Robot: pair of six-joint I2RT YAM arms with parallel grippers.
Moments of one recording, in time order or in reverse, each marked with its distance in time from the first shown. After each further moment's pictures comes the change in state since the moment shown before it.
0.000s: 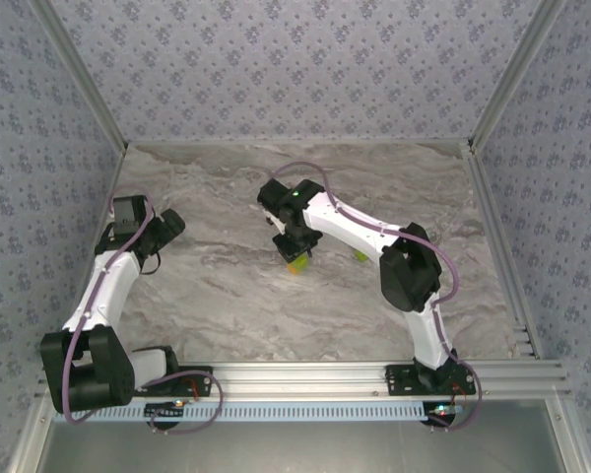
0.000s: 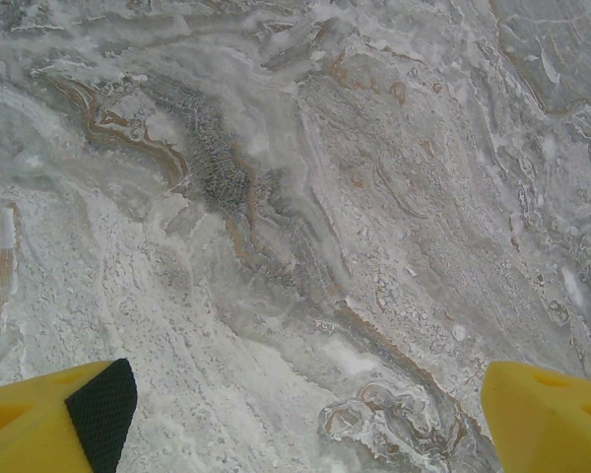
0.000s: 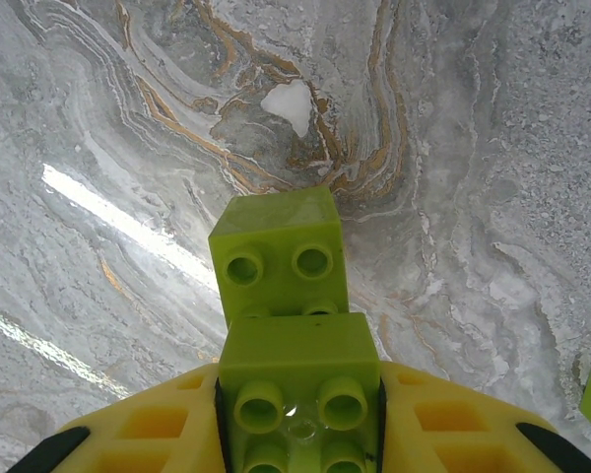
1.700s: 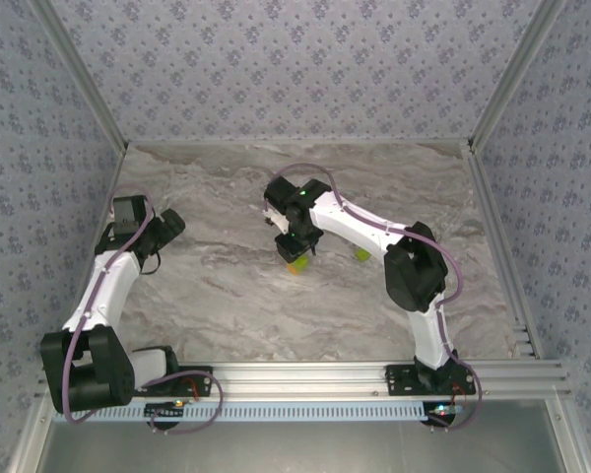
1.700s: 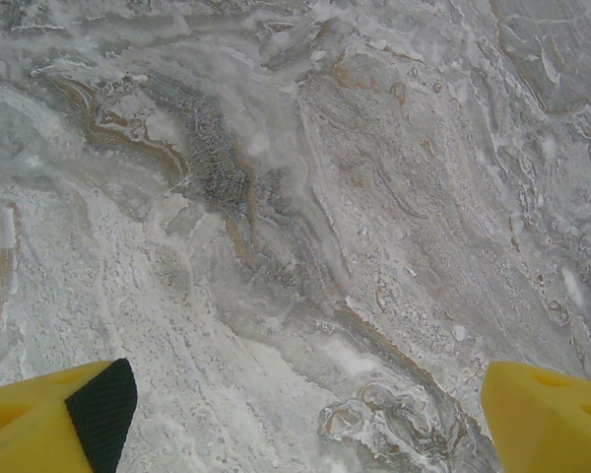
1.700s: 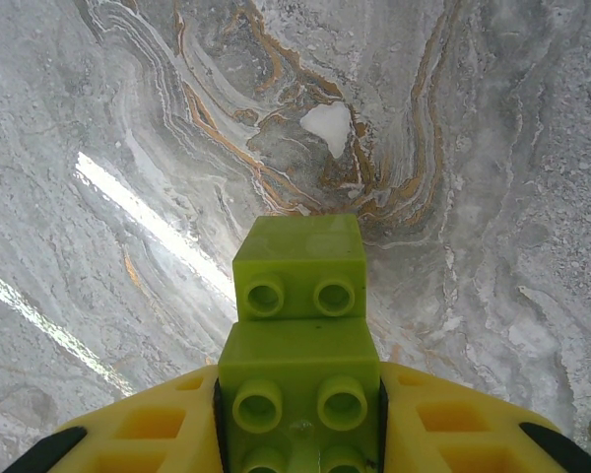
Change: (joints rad) left arm 0.000 0.000 0.000 0.000 0.000 0.000; right arm -0.035 -0.025 -0.066 0.075 -0.090 -0.124
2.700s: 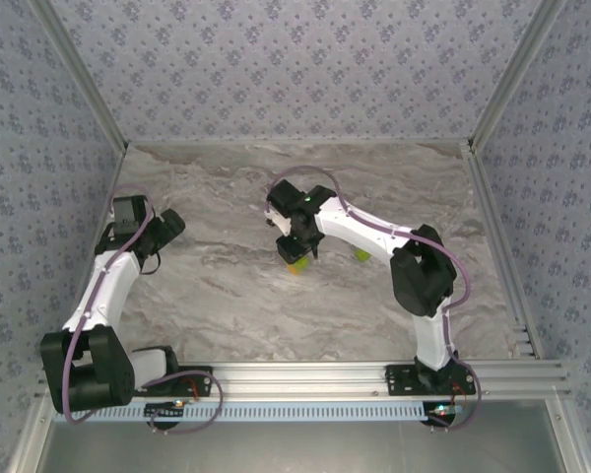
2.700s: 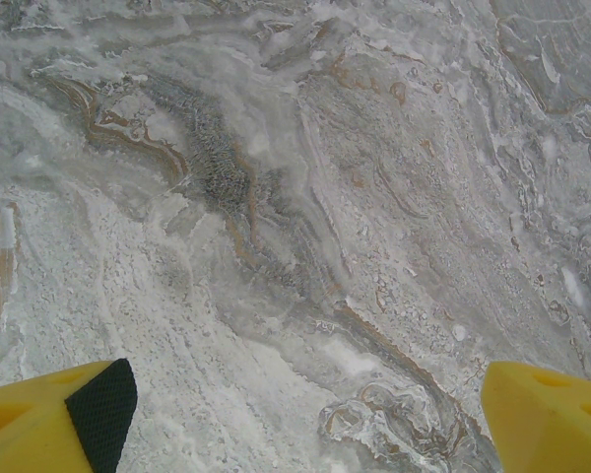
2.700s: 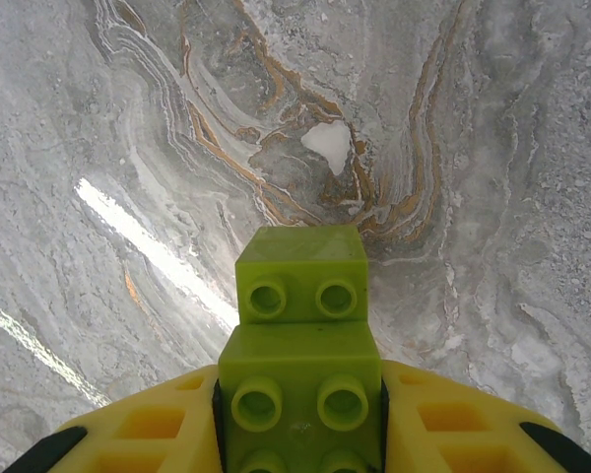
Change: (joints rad) left arm 0.000 0.000 0.000 0.000 0.000 0.000; right arm 0.007 -0.063 -0.113 0.114 0.003 0.005
